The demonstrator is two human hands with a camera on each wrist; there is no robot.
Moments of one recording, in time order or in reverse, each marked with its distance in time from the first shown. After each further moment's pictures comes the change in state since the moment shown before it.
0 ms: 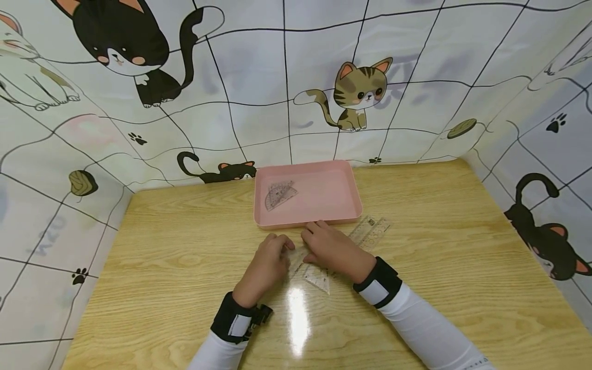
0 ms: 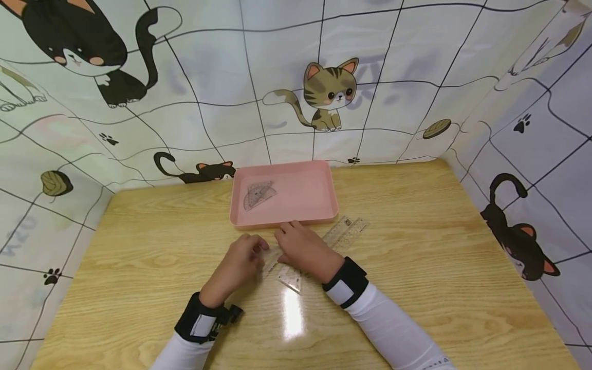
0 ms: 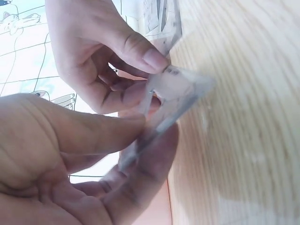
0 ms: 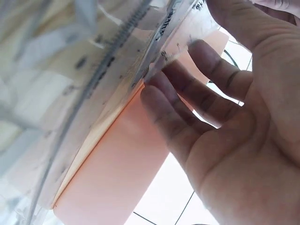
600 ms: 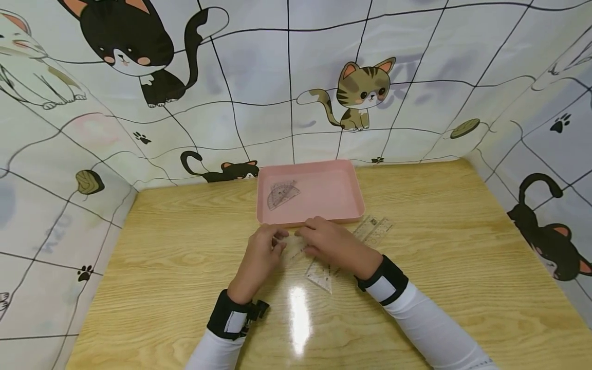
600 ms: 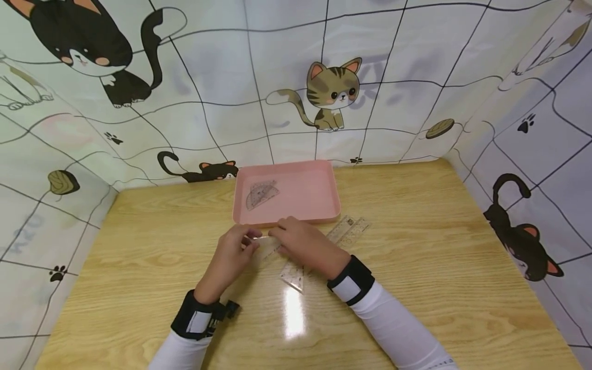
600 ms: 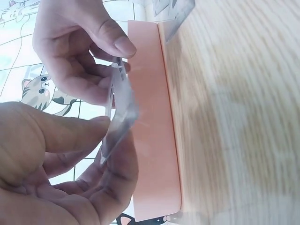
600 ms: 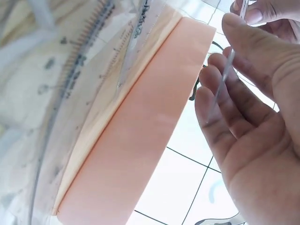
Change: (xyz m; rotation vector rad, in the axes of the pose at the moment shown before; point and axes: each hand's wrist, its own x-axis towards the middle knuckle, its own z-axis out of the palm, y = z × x) left_hand 0.003 -0.003 -0.017 -0.102 0.154 -0.026; right_hand 0.000 0.004 -0.012 0.140 0.148 -0.100
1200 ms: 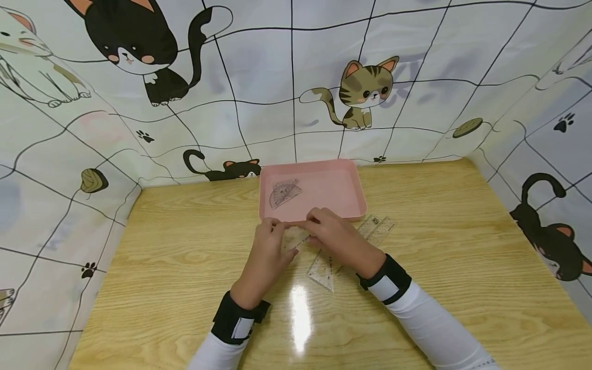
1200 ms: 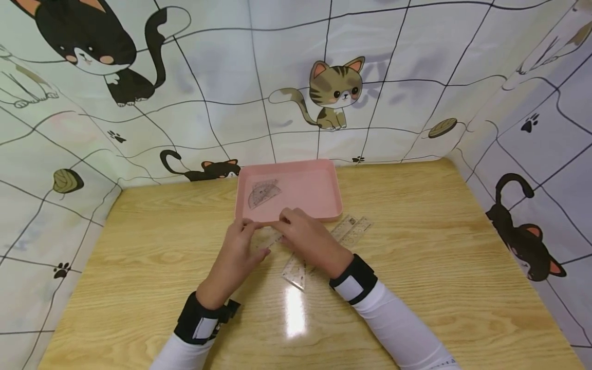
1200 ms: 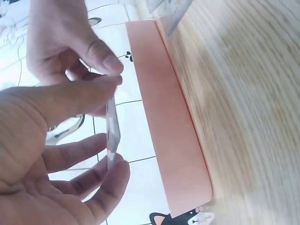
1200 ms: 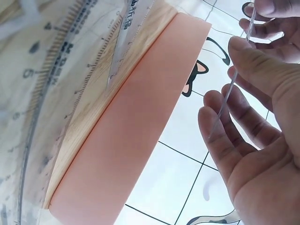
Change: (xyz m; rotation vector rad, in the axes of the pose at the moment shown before) left_hand -0.007 0.015 0.001 0.234 0.074 0.164; right_hand 0.003 0.001 -0.008 -0.006 0.143 0.020
